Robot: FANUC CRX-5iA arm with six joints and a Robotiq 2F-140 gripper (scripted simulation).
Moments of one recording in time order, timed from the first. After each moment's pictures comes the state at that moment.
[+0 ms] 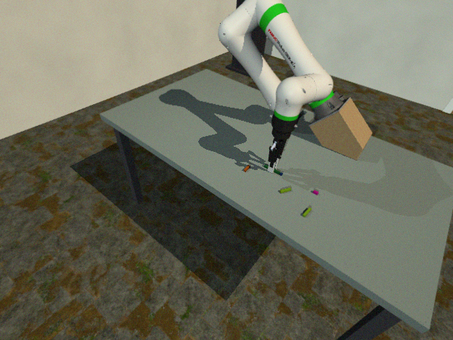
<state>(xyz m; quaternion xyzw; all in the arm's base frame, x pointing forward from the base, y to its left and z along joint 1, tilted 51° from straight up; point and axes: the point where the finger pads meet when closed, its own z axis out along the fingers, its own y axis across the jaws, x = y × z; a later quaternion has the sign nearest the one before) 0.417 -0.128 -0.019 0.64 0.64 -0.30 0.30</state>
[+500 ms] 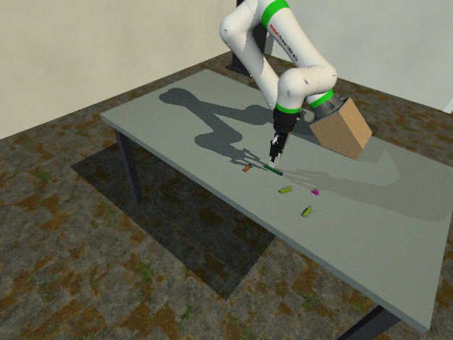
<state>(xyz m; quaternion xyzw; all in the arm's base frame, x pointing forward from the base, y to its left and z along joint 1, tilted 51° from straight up) 0.417 -0.104 0.000 0.64 0.64 -0.30 0.30</state>
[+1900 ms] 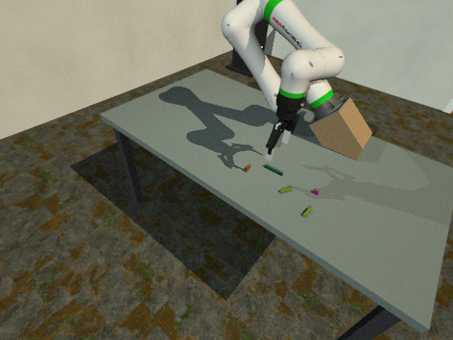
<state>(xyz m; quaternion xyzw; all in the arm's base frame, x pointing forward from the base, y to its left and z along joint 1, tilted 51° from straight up) 0.417 -0.058 0.038 0.64 0.64 -0.30 0.30</state>
